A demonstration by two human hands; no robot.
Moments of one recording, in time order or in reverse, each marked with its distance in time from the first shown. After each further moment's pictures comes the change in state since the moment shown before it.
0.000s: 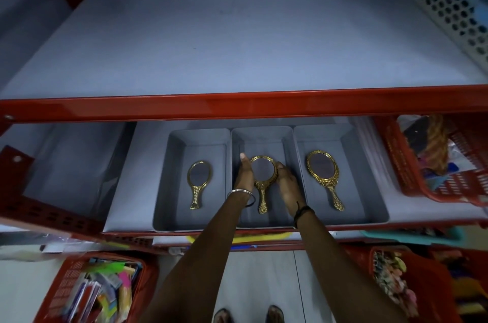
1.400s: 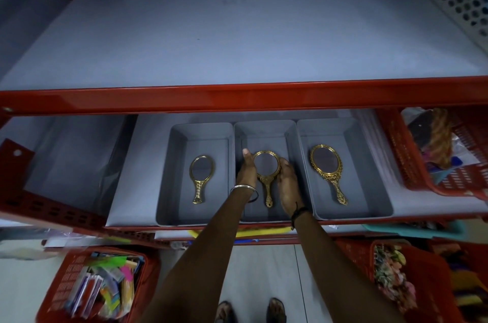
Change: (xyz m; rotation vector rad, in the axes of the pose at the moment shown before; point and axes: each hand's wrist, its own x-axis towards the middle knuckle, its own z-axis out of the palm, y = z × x) left_hand 0.000 -0.010 -0.008 0.099 0.025 0.023; right_hand 0.015 0.031 0.010 0.236 0.004 -0.129
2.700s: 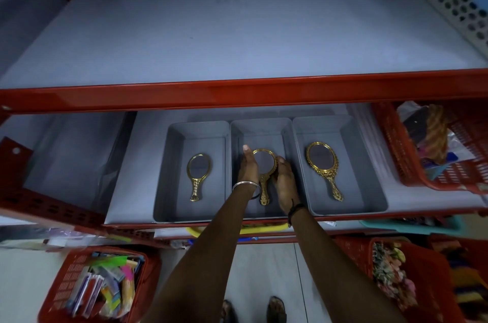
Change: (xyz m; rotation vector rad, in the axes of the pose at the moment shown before) left_hand 0.012 -0.017 0.020 -0.005 -0.025 0.092; right_hand -0.017 -0.016 0.007 -0.041 0.077 0.065
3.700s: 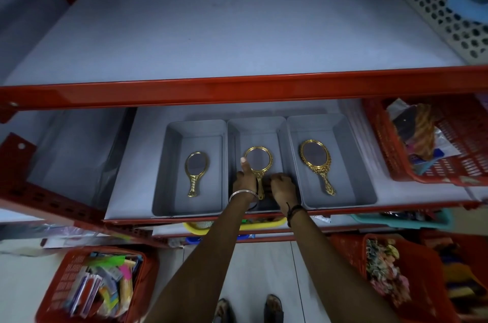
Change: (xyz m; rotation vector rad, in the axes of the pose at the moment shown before) left_hand -0.087 0.026 -0.008 0.040 0.068 -0.176; right_hand -0.029 -0.011 -0.011 -0.519 0.077 0.239
